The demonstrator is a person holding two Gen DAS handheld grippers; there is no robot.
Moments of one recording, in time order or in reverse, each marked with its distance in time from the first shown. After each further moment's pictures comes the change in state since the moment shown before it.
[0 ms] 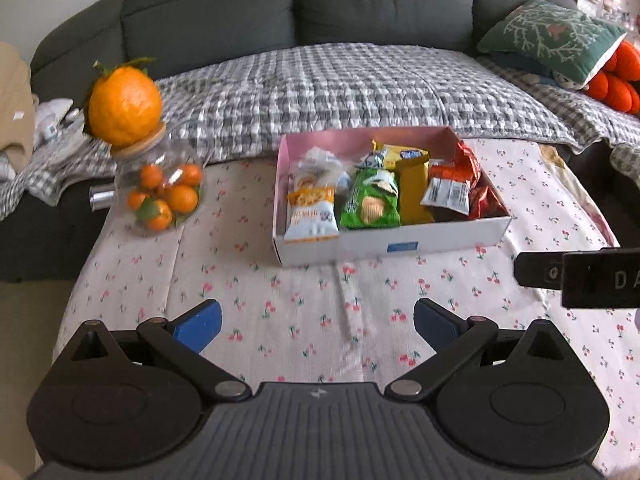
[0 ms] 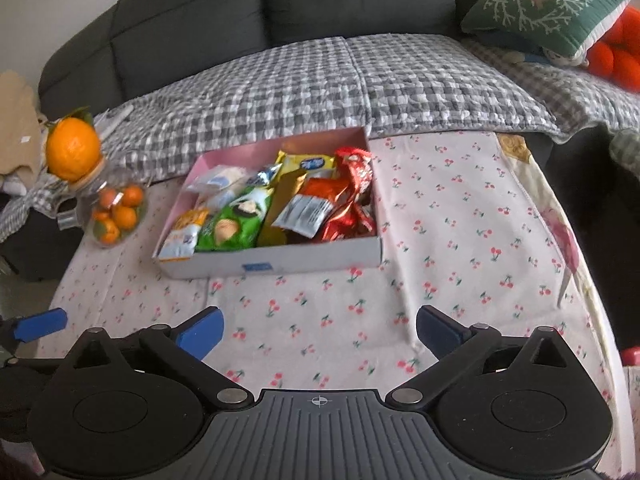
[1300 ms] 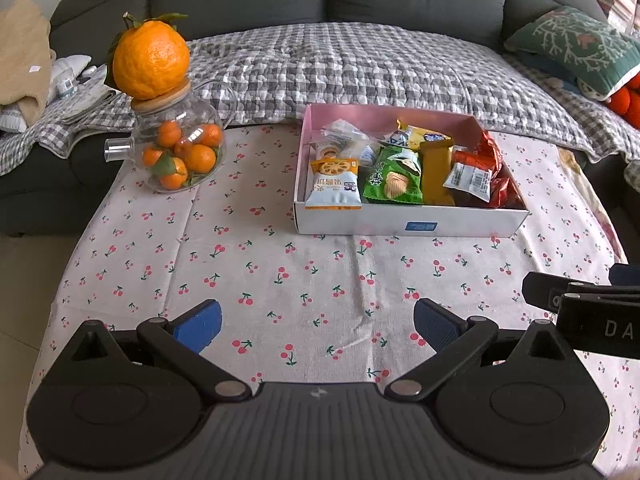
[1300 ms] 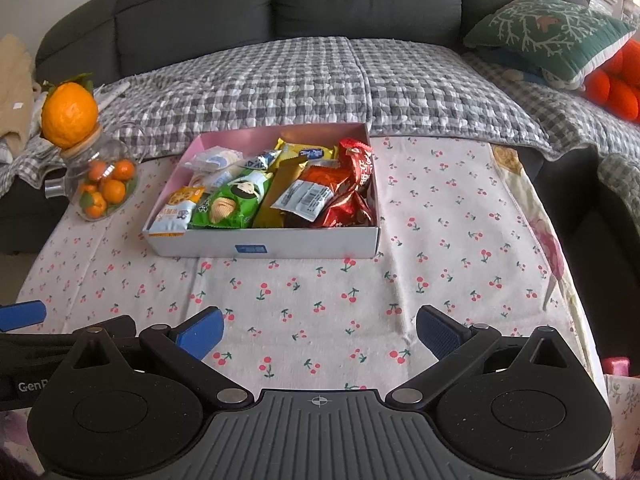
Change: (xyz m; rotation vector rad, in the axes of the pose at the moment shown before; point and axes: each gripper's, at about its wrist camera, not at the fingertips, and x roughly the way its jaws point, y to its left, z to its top) left arm 0.002 0.011 -0.008 -0.096 0.070 0.016; right arm 0.001 0.019 -0.013 -0.093 -0.008 -0.084
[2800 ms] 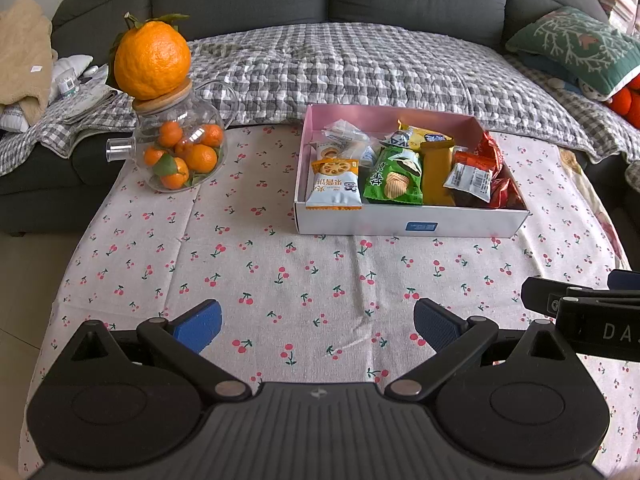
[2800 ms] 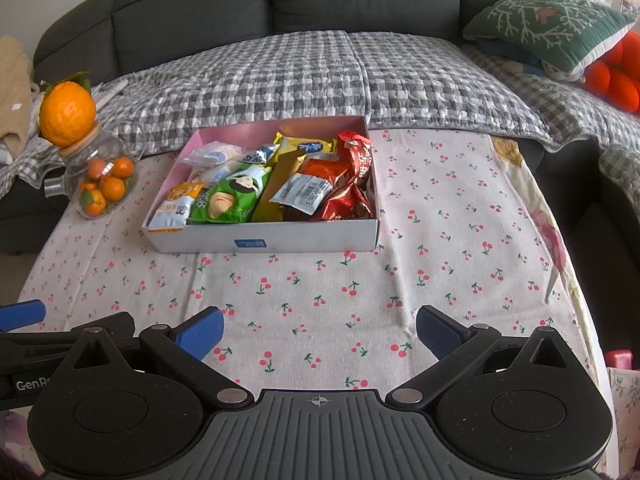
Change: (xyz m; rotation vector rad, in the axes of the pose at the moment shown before) left arm -0.001 0.000 0.000 -0.003 0.000 0.004; right arm 0.002 -0.002 -0.001 0.011 0.015 0.006
